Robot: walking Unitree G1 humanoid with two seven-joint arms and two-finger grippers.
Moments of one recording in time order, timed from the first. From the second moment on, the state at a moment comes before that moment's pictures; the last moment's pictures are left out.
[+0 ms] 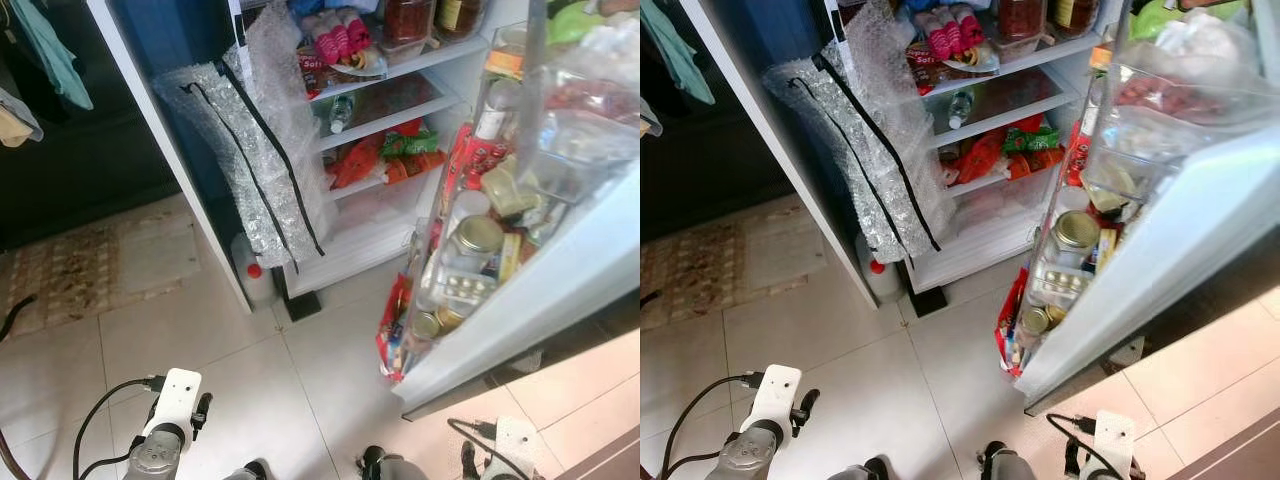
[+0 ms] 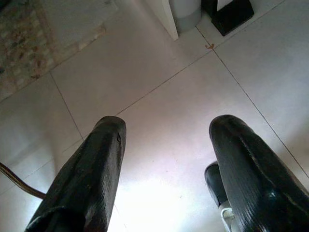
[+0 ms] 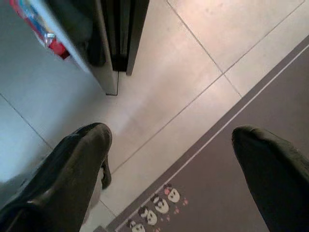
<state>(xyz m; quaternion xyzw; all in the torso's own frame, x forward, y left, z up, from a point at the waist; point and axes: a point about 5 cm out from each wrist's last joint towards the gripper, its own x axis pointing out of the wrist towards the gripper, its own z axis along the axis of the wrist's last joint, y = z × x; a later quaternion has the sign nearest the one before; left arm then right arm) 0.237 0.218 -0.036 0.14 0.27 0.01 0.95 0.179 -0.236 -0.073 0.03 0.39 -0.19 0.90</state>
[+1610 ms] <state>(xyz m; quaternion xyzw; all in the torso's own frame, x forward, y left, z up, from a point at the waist) 0.237 0.217 -0.034 0.14 0.26 0.01 0.95 0.277 -0.215 -0.002 0.09 0.17 -0.05 0.98</state>
